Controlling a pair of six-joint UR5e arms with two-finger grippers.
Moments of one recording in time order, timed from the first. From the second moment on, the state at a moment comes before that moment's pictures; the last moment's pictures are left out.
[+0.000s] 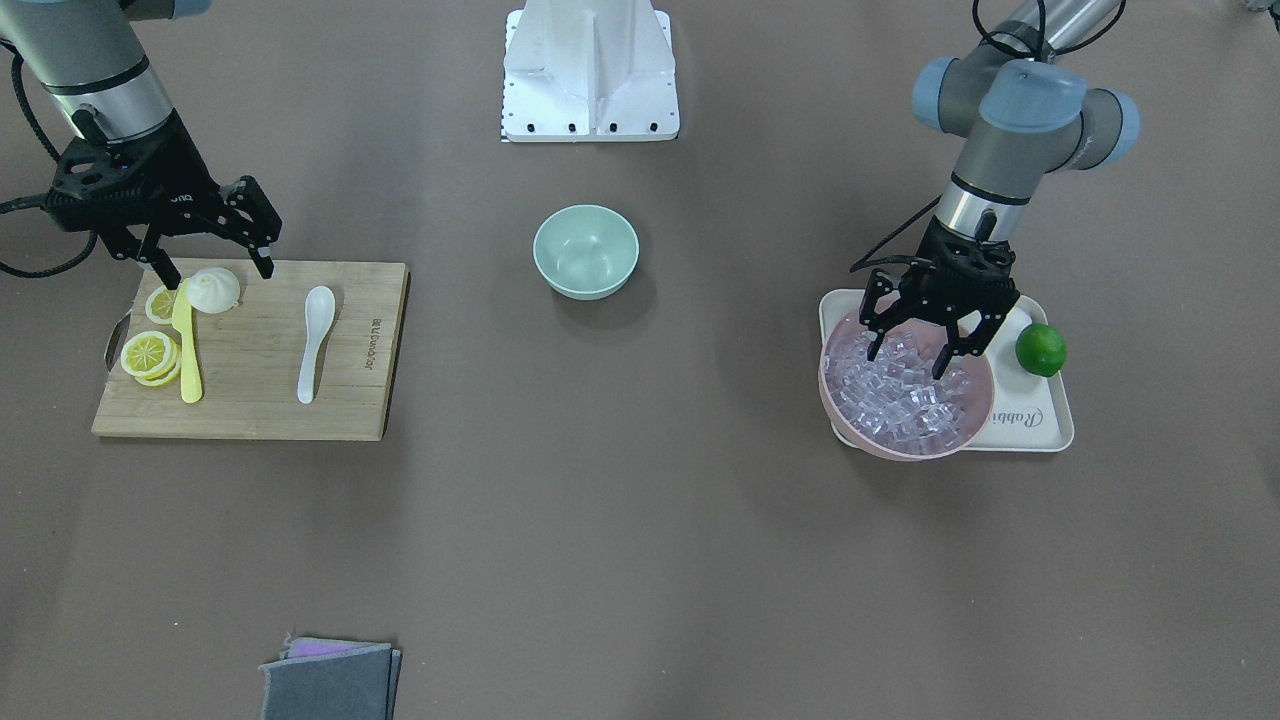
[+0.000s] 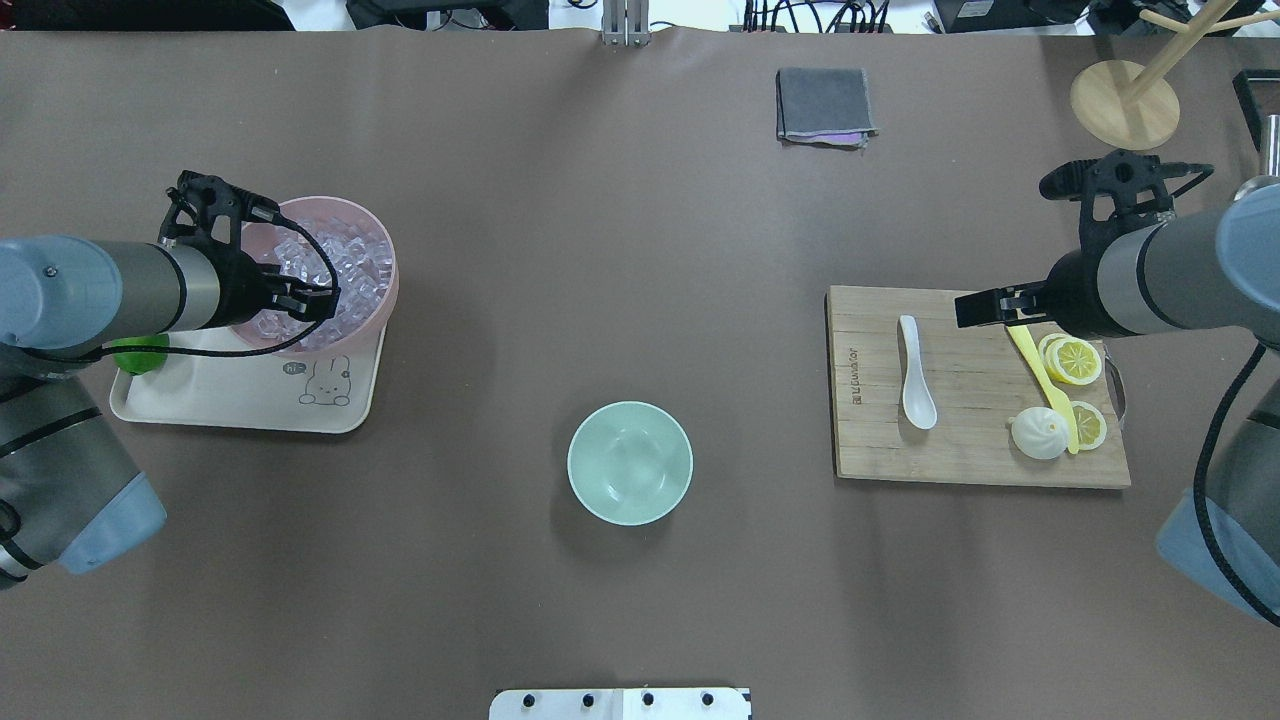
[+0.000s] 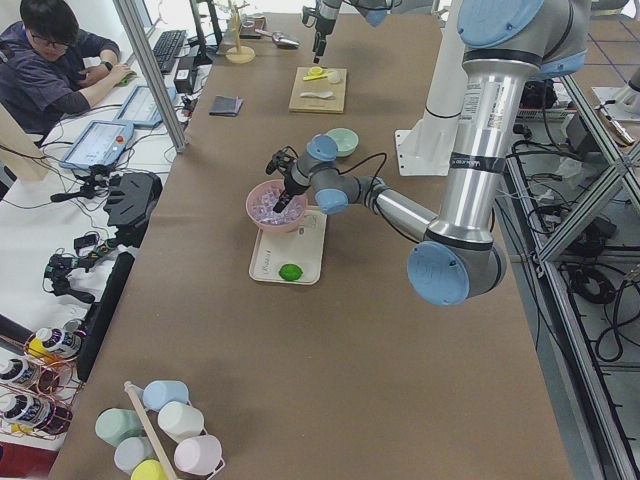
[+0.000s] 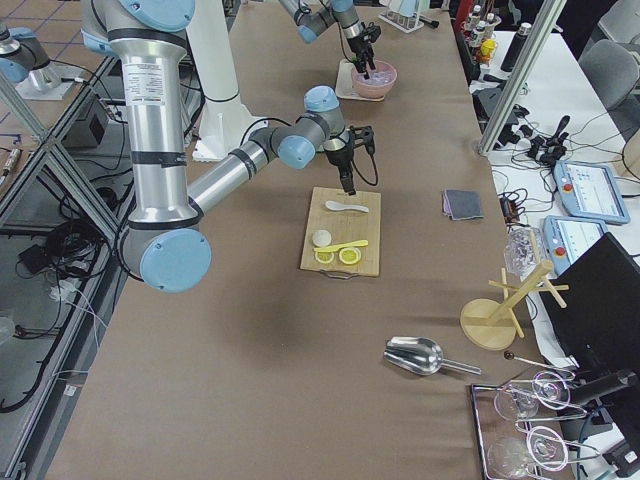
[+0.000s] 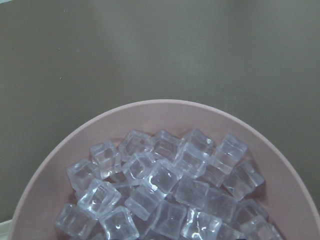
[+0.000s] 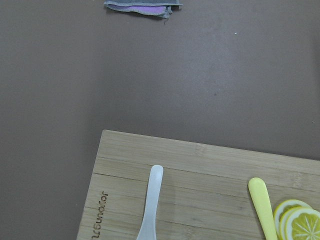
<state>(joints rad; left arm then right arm) -0.72 -1.74 -1.75 -2.25 -1.68 -0.76 0.78 -1.52 2.12 -1.35 1.84 0.94</state>
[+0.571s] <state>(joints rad) -0.68 -1.75 -1.75 -2.25 -1.63 -0.76 0.78 -1.51 2.12 -1.35 1.84 0.94</state>
